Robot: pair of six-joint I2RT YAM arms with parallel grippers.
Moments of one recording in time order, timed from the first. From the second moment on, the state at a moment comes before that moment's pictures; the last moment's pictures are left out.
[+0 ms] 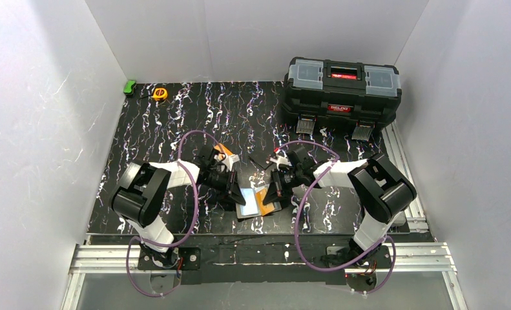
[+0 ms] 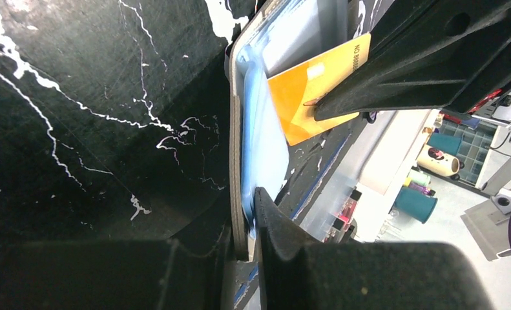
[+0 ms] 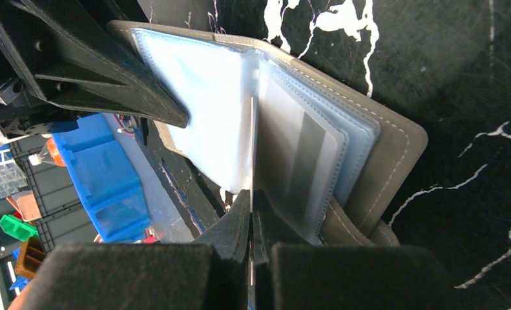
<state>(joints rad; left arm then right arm) -0.43 1.66 0.70 -0.23 0.86 -0.40 0.65 1.71 0.74 0.02 -0.76 0.60</state>
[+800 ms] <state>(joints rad) -0.42 1.62 1.53 -0.89 1.31 0.07 0.54 0.97 0.67 0.19 -0.70 0.60</state>
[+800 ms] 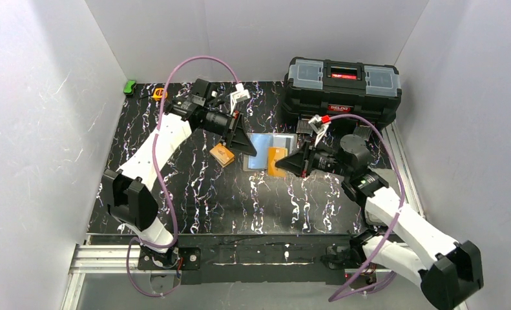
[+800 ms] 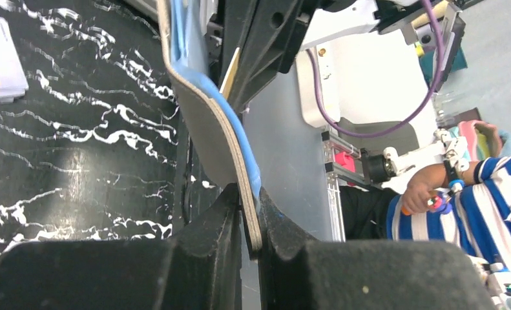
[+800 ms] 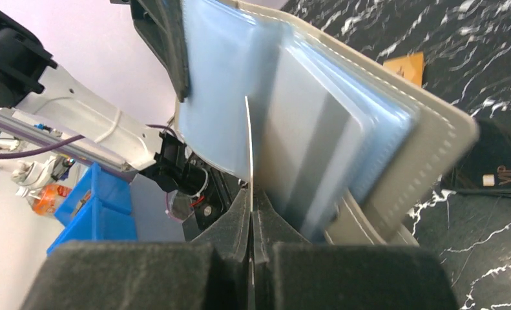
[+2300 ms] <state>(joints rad) -0.43 1.43 1.53 -0.92 1.43 0.08 0.54 0.85 0.57 0.76 -0.66 0.95</state>
